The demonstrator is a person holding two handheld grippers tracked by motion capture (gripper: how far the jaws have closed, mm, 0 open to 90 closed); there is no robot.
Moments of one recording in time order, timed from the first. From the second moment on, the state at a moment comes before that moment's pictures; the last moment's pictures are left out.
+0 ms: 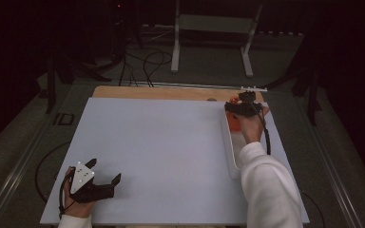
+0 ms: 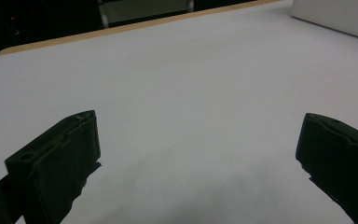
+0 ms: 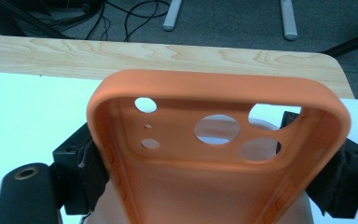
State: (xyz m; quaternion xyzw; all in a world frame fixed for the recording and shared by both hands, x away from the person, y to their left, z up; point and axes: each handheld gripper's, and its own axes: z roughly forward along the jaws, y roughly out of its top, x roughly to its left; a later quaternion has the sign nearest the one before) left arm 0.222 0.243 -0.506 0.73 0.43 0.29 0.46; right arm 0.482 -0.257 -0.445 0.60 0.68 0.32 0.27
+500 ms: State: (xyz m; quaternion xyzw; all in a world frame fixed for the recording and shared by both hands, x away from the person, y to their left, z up) left arm 0.222 0.243 -0.505 0.72 0.43 0.29 0.46; right arm 0.480 -0.258 -0.440 0.61 0.67 0.33 0.27
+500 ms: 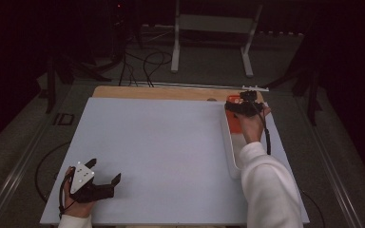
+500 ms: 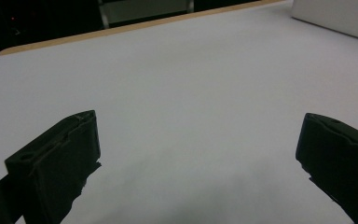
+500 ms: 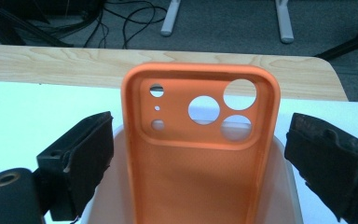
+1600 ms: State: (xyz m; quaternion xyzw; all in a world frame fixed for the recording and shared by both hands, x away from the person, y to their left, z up) left arm 0.222 0.242 -0.505 0.73 0.43 0.29 0.46; right arm 0.469 -0.257 -0.425 0.55 0.69 0.37 0.28
